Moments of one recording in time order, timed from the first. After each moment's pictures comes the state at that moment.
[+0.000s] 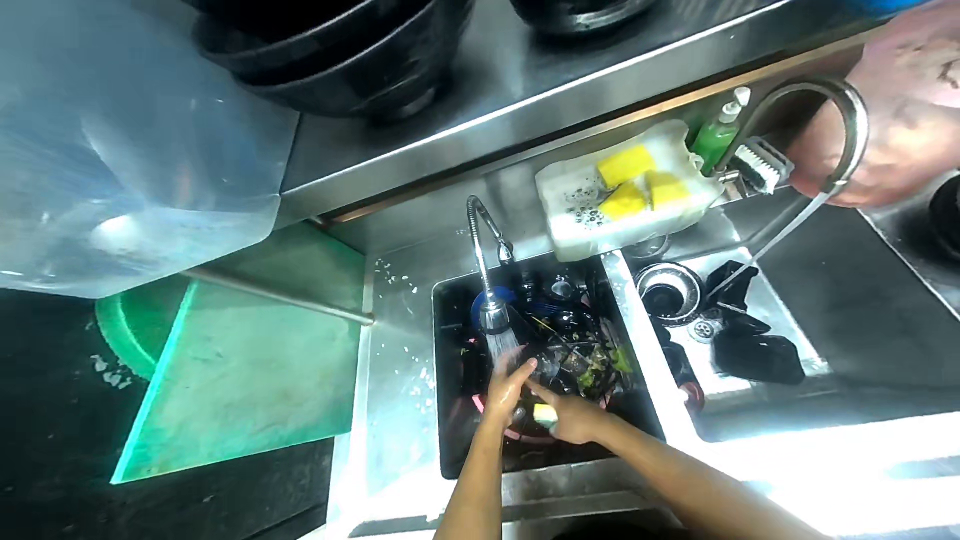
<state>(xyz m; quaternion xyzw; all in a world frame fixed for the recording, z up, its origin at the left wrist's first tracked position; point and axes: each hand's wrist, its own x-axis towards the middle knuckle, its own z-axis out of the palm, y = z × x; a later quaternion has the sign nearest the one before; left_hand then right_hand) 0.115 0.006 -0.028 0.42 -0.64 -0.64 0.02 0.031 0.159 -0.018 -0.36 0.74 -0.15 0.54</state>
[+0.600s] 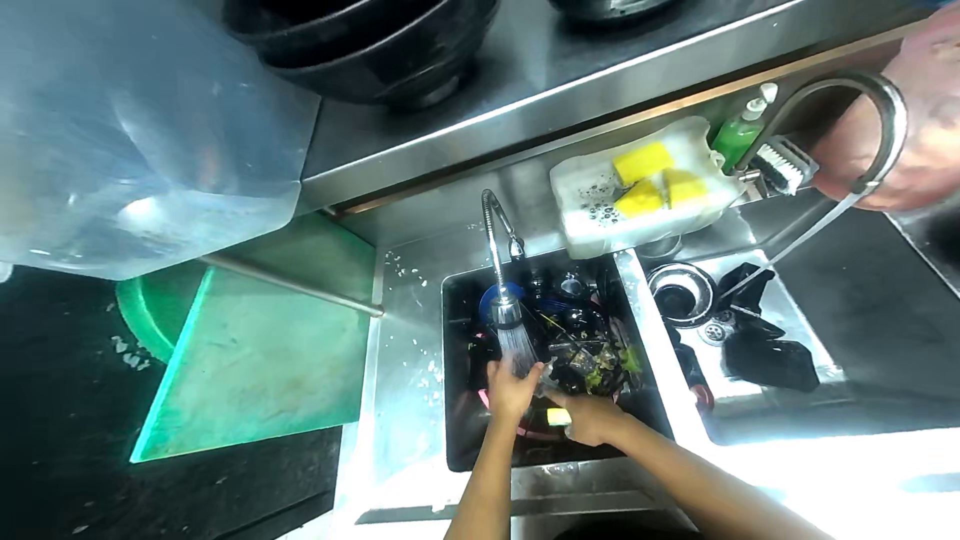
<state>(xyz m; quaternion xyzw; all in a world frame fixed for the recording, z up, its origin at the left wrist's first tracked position) 0.119 0.006 -0.022 0.48 -0.81 -0.34 -0.03 0.028 0.163 -0.016 -0.39 0.74 -0.06 0.54</state>
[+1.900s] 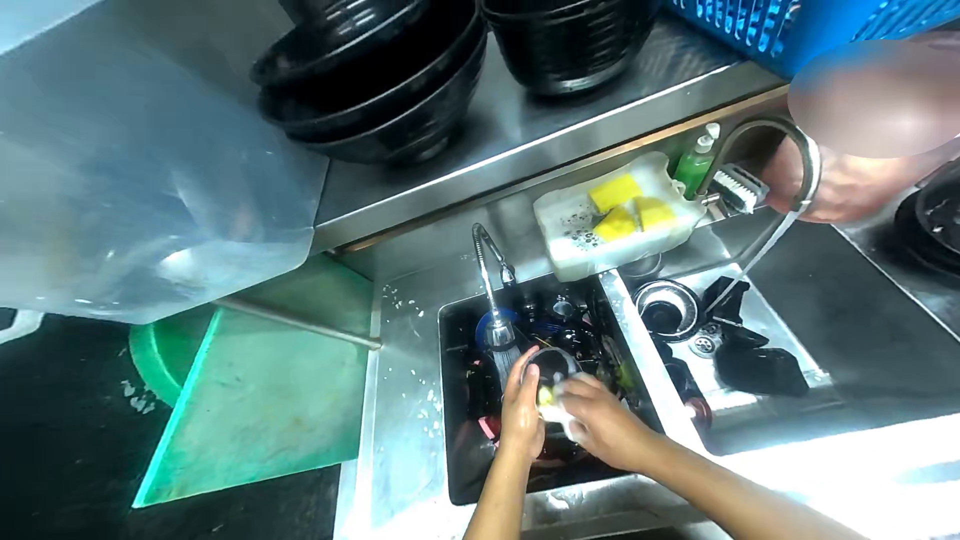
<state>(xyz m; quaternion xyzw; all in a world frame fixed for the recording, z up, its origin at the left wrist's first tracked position) 0.100 0.055 0.064 0.36 -0.52 -0.76 0.15 0.017 0.203 0.070 -0.49 0.74 -0.40 0.23</state>
